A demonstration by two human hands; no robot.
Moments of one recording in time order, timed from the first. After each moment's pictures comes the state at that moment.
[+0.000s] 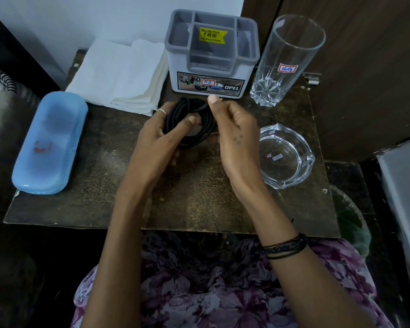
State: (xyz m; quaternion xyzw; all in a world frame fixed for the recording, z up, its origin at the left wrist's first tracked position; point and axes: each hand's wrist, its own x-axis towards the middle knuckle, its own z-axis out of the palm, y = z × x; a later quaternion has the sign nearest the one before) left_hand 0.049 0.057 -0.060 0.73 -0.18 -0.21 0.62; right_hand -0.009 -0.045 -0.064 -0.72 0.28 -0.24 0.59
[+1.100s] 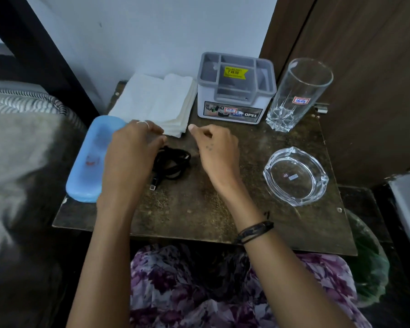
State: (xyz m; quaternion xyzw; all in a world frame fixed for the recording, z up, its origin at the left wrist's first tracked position) left_hand 0.093 0.114 -0.048 0.92 -0.19 0.03 0.34; right_hand 0.035 -0.005 -0.060 -0.82 0.29 -0.18 0.46
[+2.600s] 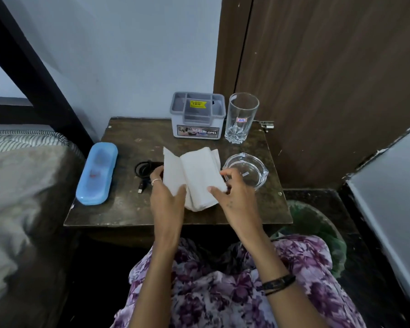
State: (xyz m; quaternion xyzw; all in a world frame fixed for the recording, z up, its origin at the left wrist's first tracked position) left_hand -0.038 0.087 -0.046 0.81 -0.08 -0.07 0.57; right_hand -0.113 -0.016 -0.042 -0.83 0.32 -0.16 0.42
